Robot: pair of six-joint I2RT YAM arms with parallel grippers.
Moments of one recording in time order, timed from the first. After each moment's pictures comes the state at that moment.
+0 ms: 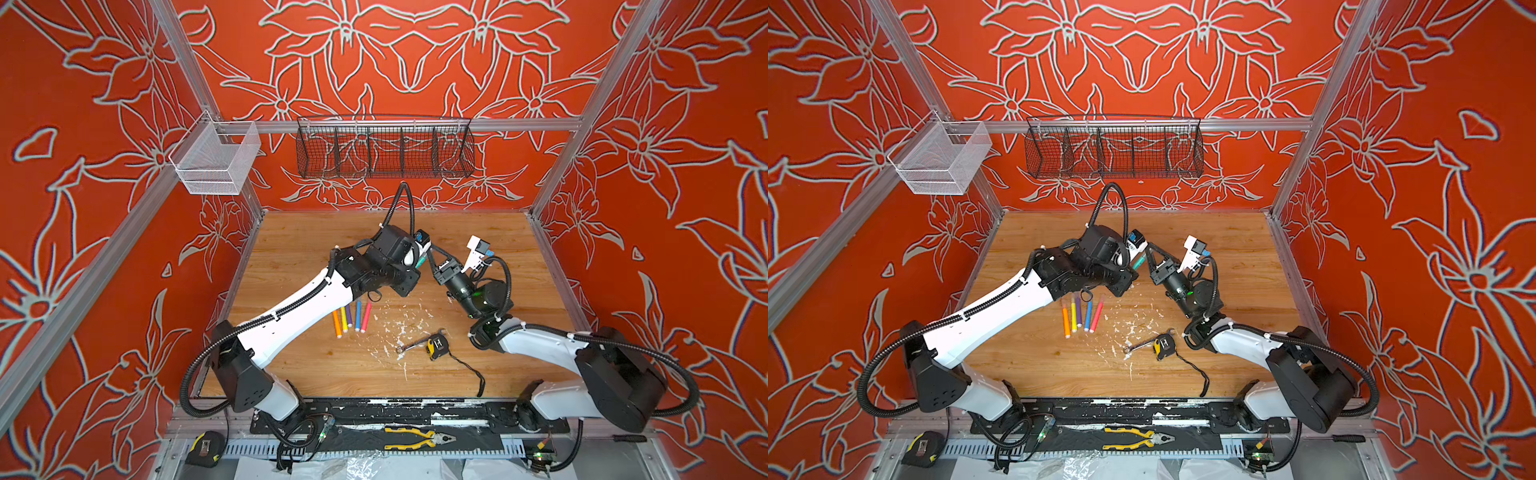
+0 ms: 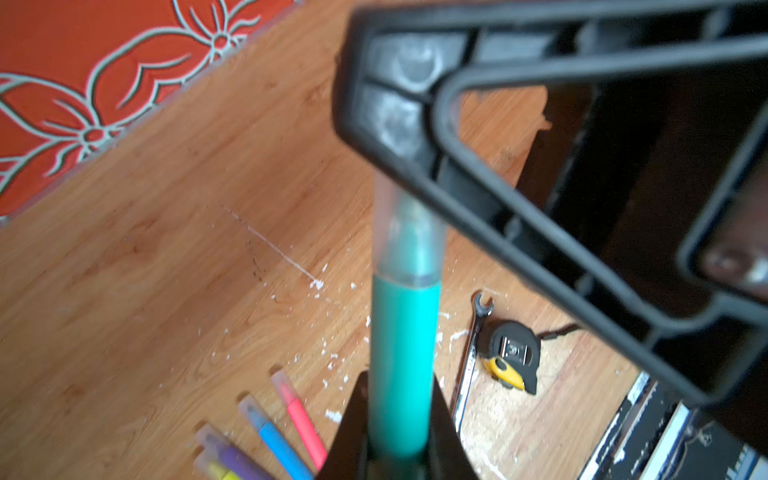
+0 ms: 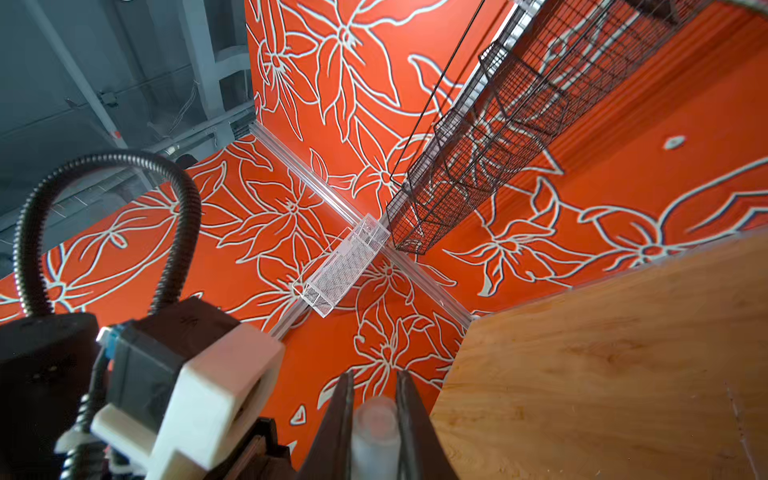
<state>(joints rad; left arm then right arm) -0.76 1.54 1.56 -0.83 -0.03 -0.01 0.69 1.38 0.54 1.18 -0.01 0.96</state>
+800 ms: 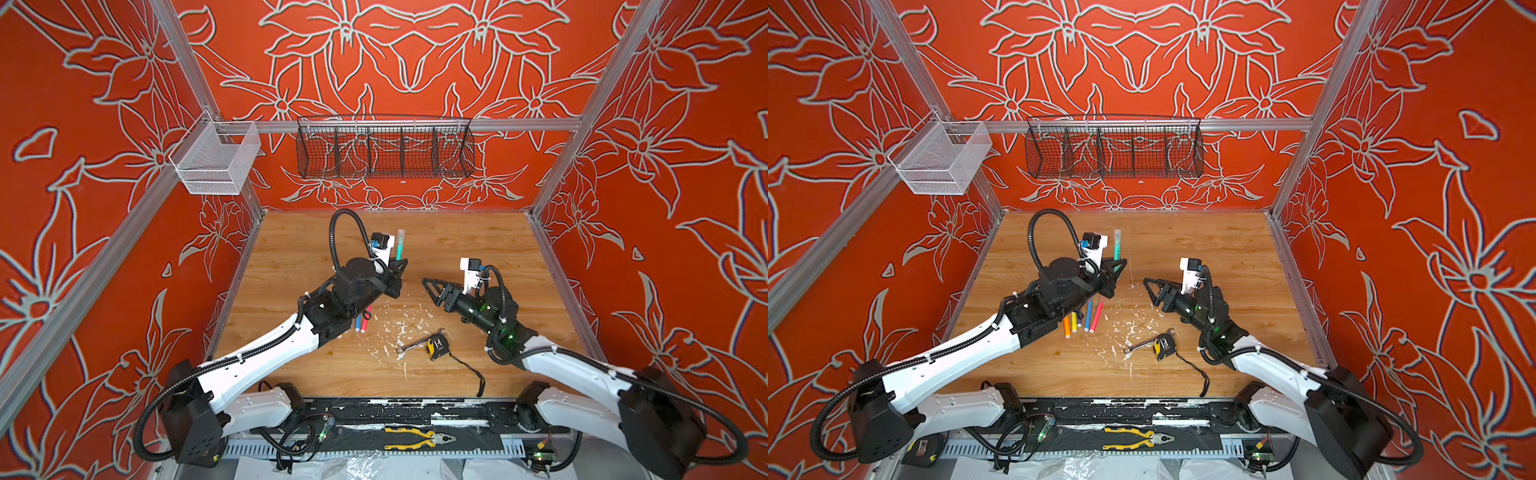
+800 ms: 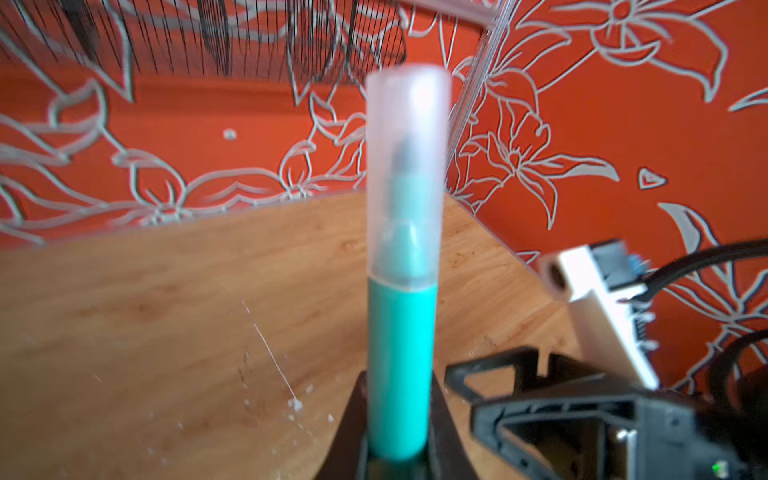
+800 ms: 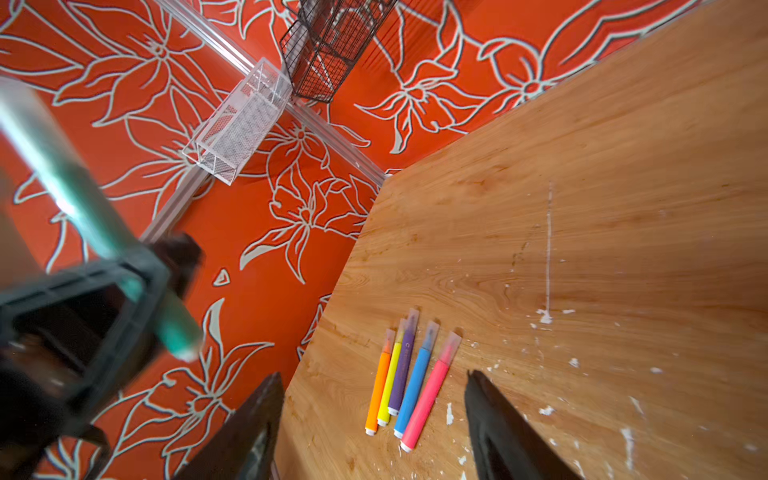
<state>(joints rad) -0.77 1.19 0.89 0.00 -0.17 -0.34 0.61 1.02 0.42 0.52 -0.15 0.84</state>
